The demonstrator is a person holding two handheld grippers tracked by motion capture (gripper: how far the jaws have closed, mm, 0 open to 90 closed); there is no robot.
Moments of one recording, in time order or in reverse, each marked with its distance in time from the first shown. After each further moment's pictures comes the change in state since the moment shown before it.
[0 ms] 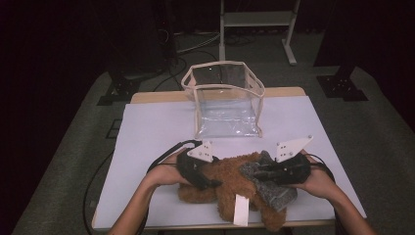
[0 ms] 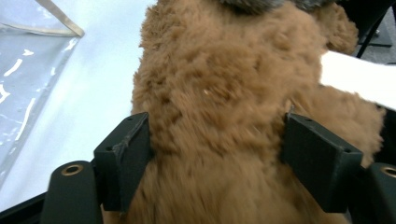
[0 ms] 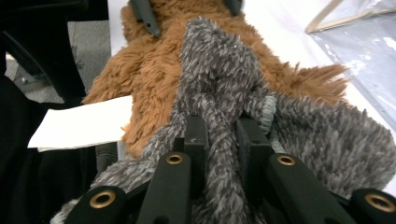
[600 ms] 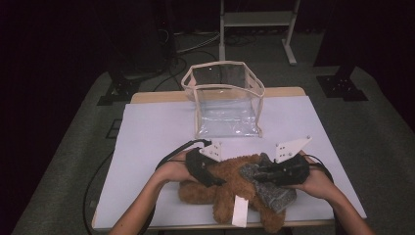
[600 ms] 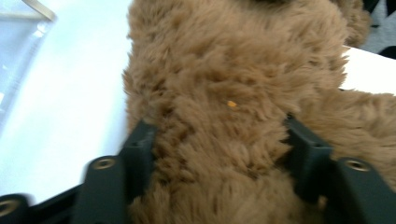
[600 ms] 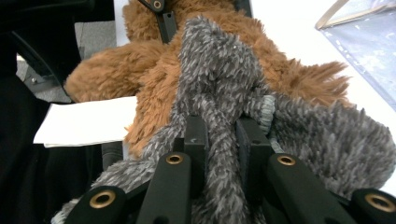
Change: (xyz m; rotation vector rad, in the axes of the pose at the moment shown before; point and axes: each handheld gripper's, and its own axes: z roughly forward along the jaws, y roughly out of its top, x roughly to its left) left arm 0.011 0.008 0.016 0.036 -0.025 0.003; right arm -0.004 -0.004 0.002 -0.011 0.013 0.020
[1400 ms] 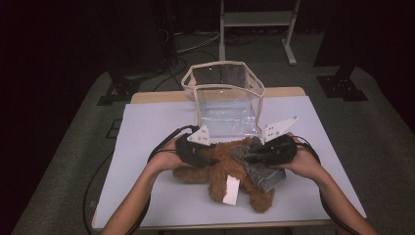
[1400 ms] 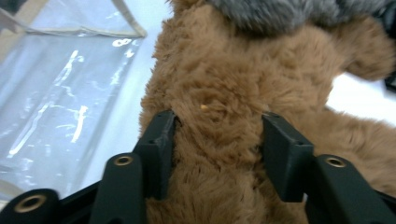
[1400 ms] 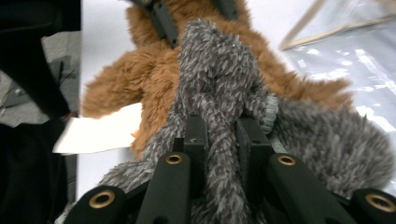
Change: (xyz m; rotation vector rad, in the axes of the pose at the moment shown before) left arm 0.022 -0.007 -0.030 -0.046 0.135 -0.007; right arm -0.034 0.028 0.018 0.005 -0.012 0.003
